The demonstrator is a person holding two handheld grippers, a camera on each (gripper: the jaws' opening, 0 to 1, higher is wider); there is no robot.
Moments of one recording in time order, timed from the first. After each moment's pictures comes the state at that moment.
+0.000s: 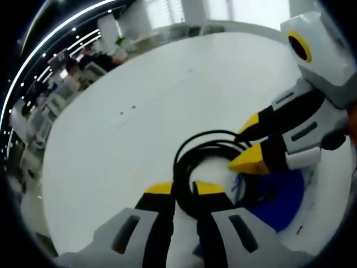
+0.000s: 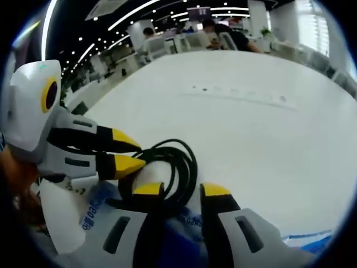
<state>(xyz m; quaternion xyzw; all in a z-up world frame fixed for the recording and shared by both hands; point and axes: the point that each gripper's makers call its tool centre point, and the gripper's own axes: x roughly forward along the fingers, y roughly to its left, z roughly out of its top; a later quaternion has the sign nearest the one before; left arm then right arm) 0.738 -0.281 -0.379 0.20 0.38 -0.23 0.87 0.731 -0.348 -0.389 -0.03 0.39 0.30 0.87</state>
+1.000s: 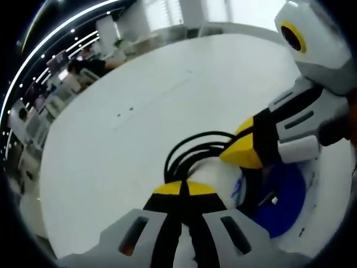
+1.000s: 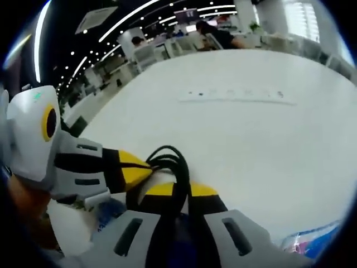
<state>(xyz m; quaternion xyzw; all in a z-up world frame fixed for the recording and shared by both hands) 0.742 -0.285 -0.379 0.19 0.37 -0.24 0.88 0.737 -0.341 -0.373 0.04 0.39 0.29 0.87</state>
